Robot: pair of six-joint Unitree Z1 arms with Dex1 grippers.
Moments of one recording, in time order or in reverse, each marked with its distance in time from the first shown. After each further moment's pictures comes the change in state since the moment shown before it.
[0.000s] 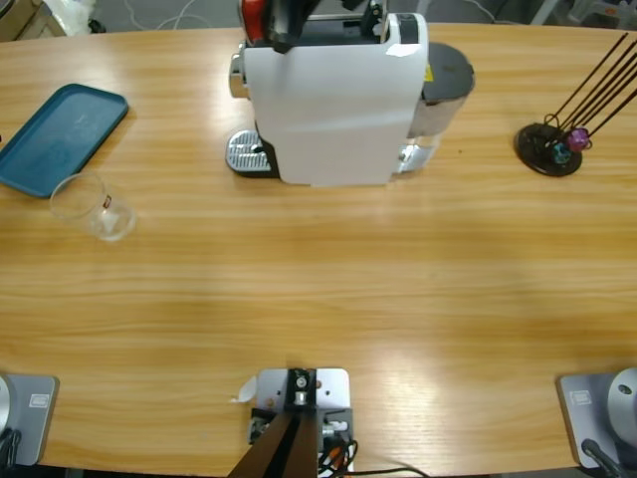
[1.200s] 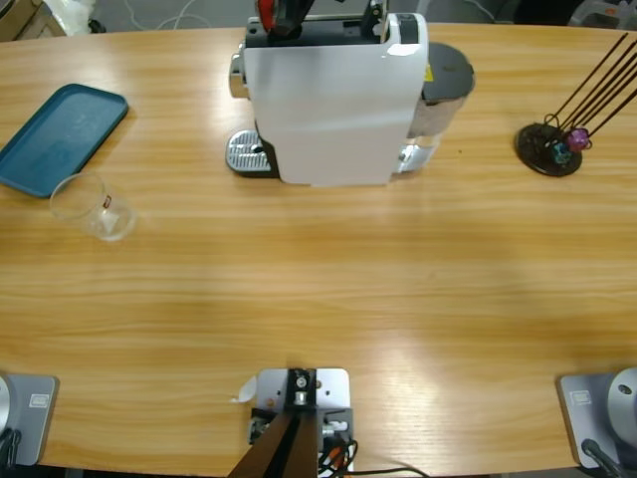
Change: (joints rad) arm 0 0.000 -0.019 0.014 -0.012 -0.009 0.000; arm 1 -0.094 0.126 -0.113 0.034 -0.010 -0.023
